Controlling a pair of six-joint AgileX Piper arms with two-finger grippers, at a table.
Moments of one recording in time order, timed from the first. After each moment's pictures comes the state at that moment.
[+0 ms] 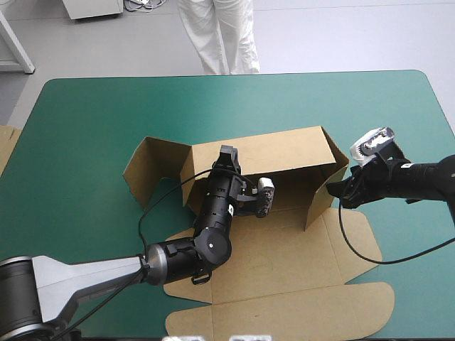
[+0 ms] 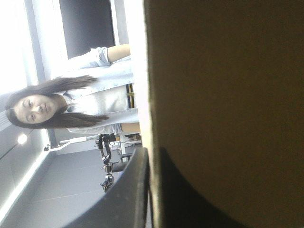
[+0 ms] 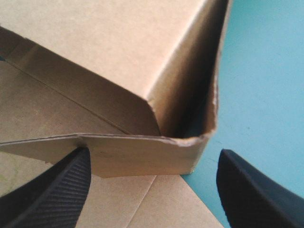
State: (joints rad) left arm -1.10 1.63 -0.97 1.76 0.88 -0.52; right arm -0.13 1.25 -0.99 0.75 0.96 -1.07
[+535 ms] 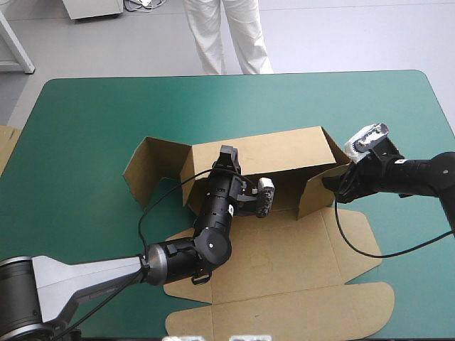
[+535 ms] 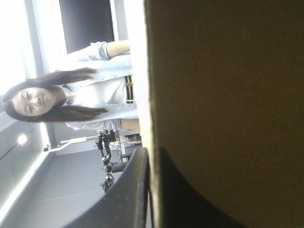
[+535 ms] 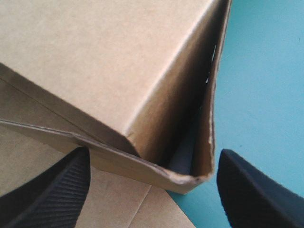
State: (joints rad) left arm -1.10 1.63 -0.97 1.76 0.88 -0.52; right arm -0.11 1.29 -0.99 0.78 0.88 -1.11
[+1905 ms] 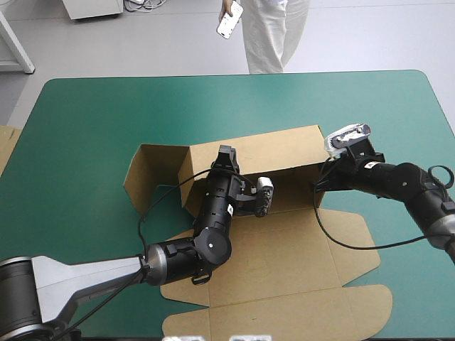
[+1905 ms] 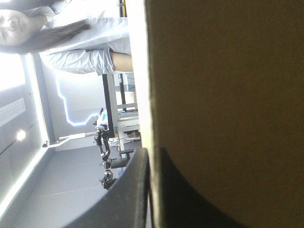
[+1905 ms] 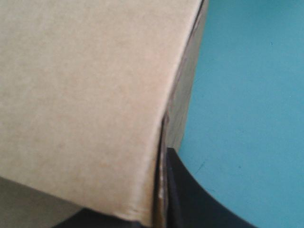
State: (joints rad) left arm -1.10 1.63 -0.97 1.76 0.89 -0.52; right arm 0.13 1.31 -0.90 0.67 0.50 -0.79
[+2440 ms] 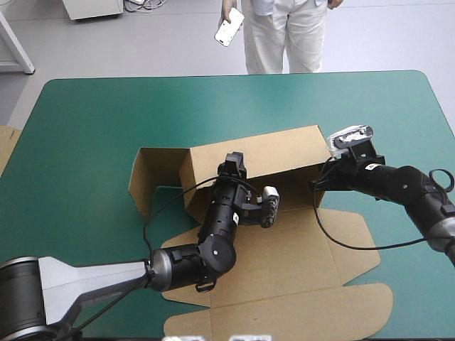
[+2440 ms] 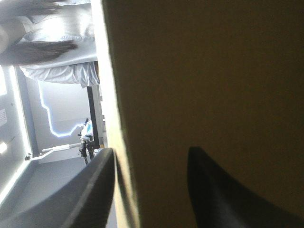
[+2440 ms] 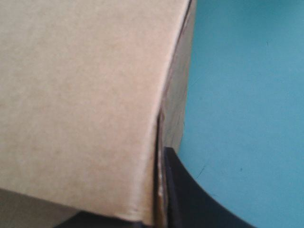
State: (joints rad) left arm -1.15 1.64 -0.97 1.73 0.88 -0.54; right arm 0.13 1.30 -0.88 0.71 0.46 -0.78
